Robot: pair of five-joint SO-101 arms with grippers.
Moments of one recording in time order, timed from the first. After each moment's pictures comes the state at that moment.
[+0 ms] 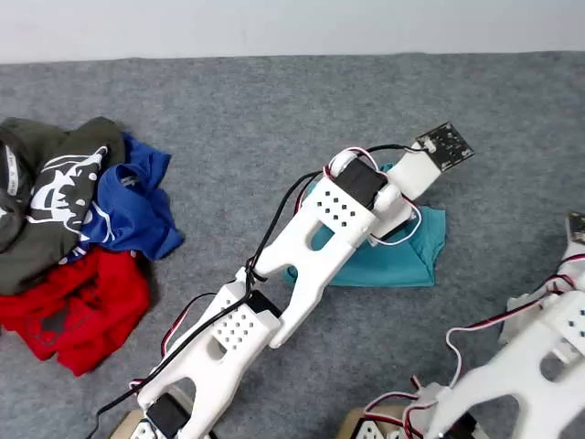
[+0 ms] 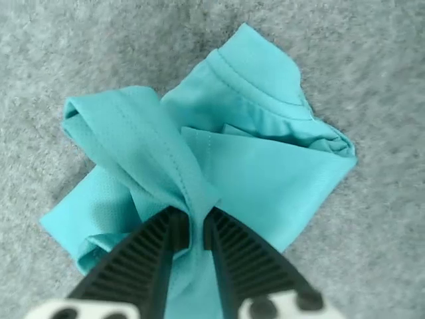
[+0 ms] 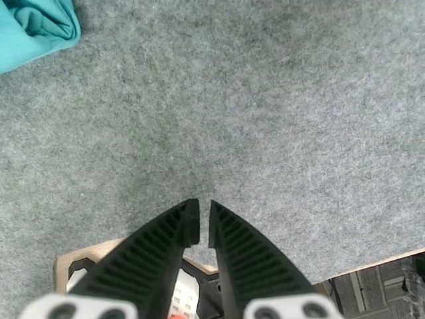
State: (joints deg) left arm 40.3 55.1 -70.6 98.0 -5.8; right arm 46.1 -33.1 31.0 94.1 28.4
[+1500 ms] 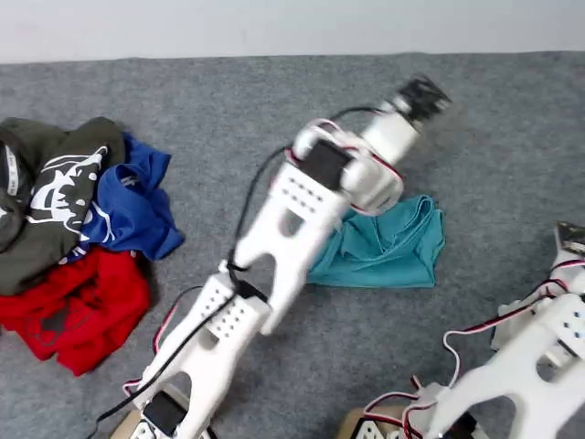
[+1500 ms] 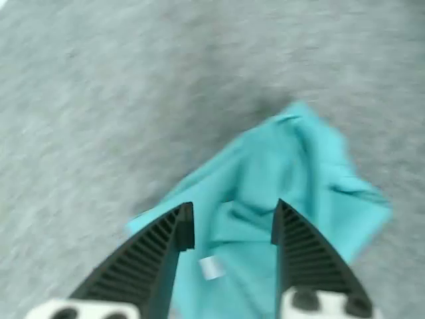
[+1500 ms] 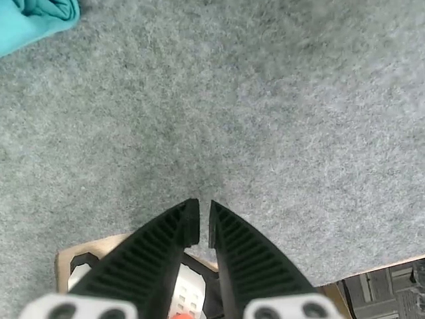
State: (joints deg) left arm 33.1 56.6 -84.8 98.9 -5.0; right arm 46.1 -33.3 36.4 92.0 28.4
